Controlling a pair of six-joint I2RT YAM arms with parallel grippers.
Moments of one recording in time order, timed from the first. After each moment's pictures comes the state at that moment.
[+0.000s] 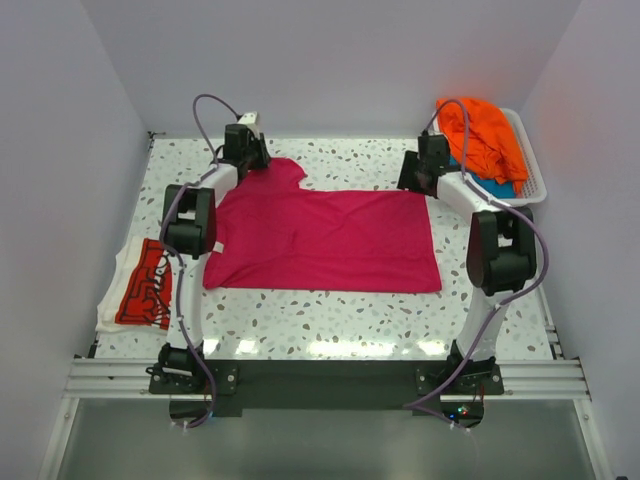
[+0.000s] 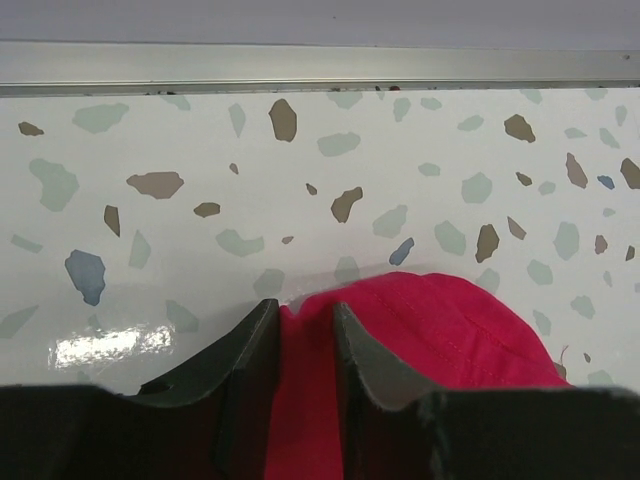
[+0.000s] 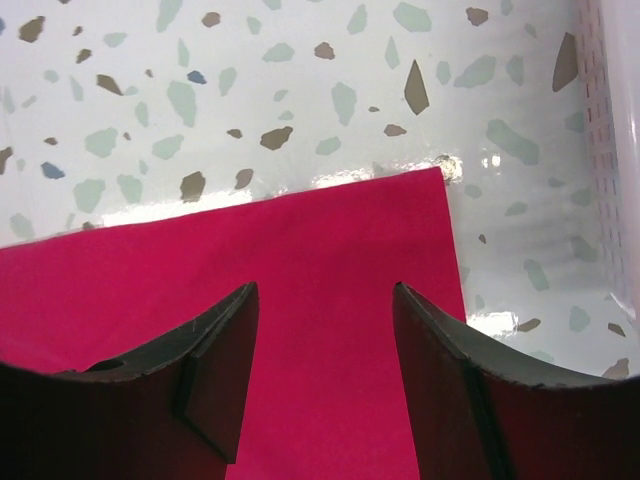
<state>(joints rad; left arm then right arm) -0.13 2.47 1.90 0.05 0.13 -0.21 0.16 1.92 1.44 -0.30 0.14 0.32</state>
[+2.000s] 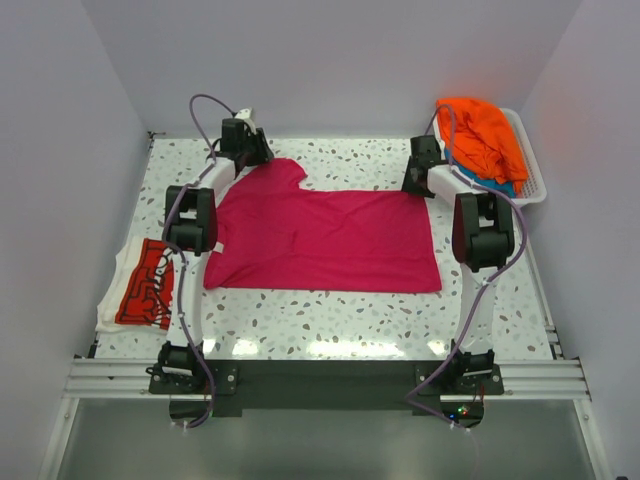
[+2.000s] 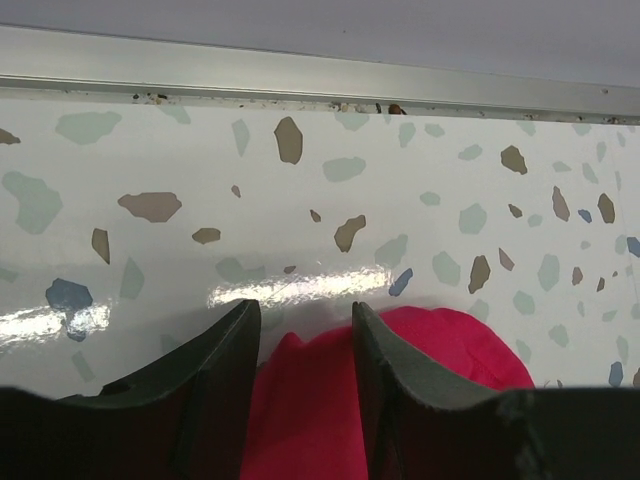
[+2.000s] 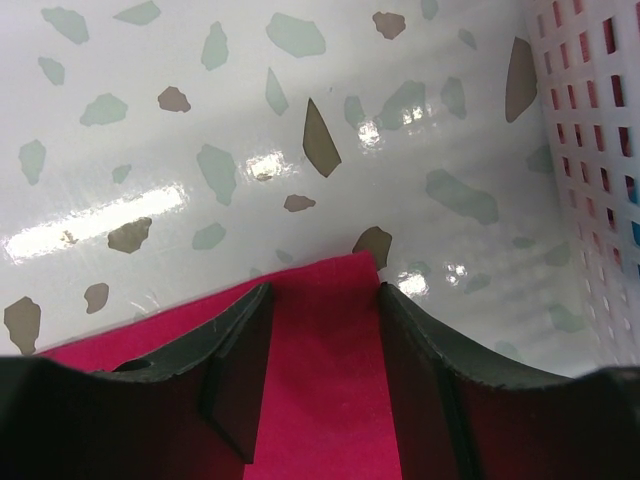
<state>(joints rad) -0.10 2.58 2.10 -0.09 0.21 -0.31 0.12 2.22 1.67 -0.38 0.30 0.34</state>
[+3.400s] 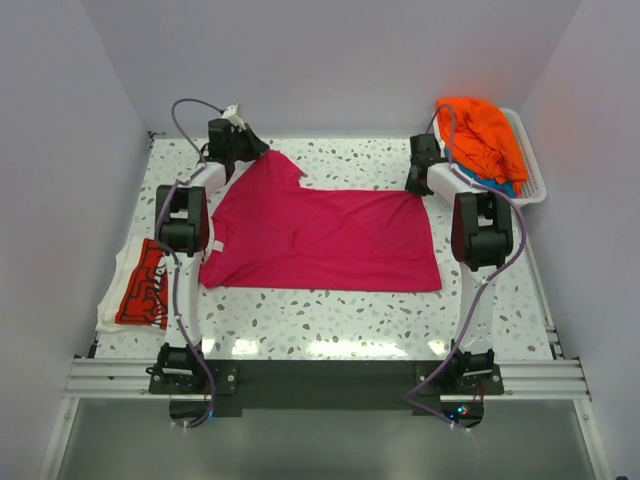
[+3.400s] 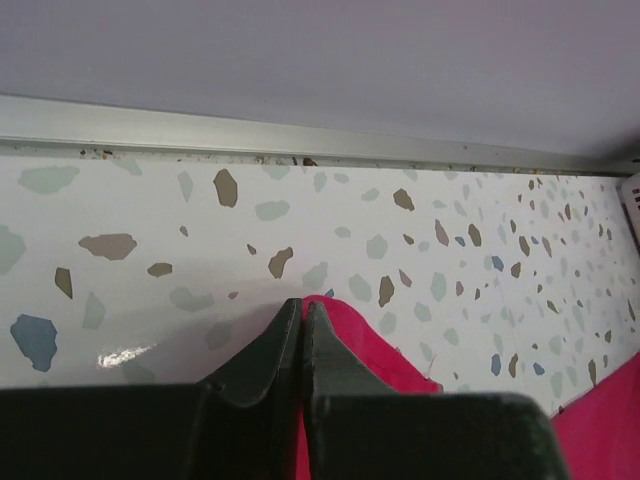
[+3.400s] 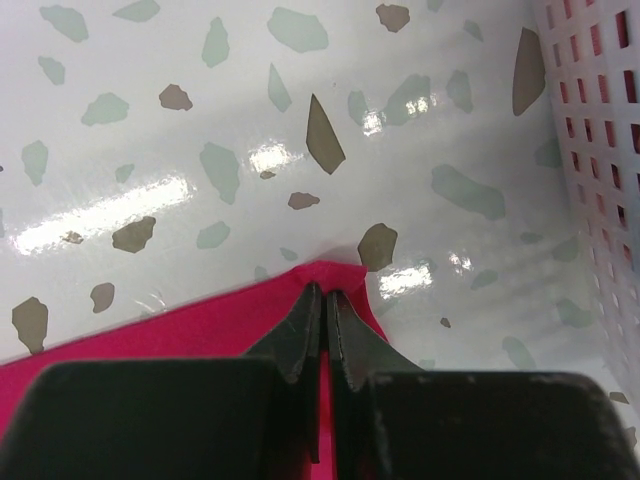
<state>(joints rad) -0.06 2.51 1.94 0.18 0.39 -0.47 0.12 2.23 1.70 -0.42 0.29 0.36</state>
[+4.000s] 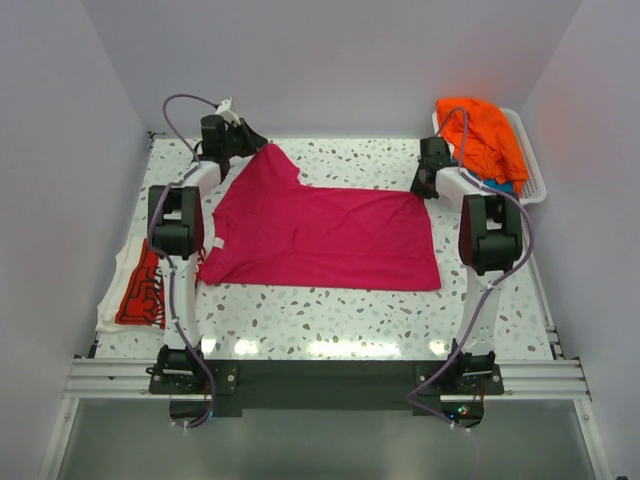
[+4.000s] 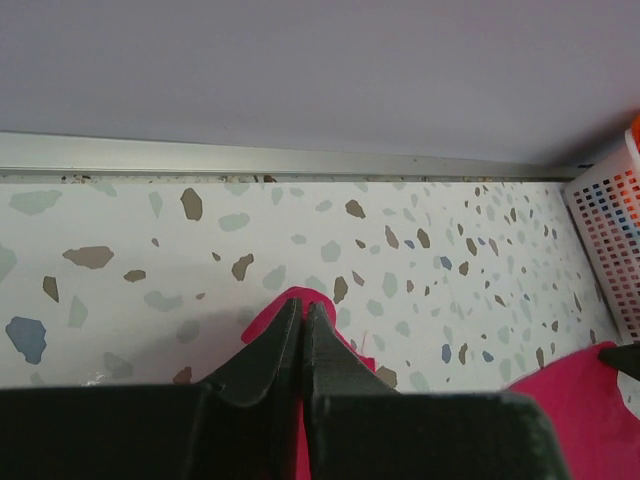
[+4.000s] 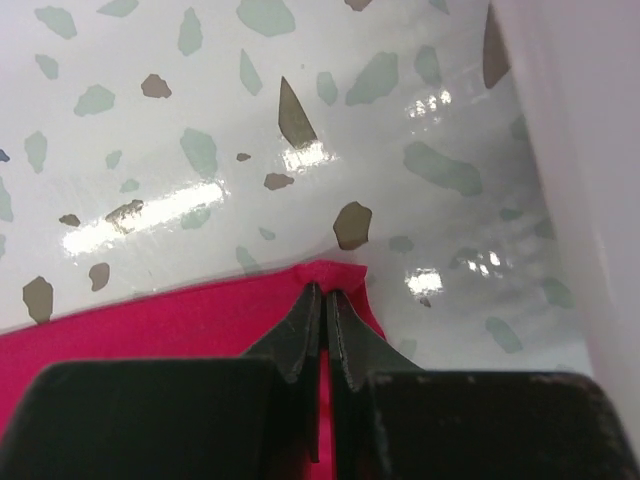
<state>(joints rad) -0.04 2.43 1.87 0.25 0.45 -0.50 0.09 2.17 1.61 -0.36 0.22 0.40</state>
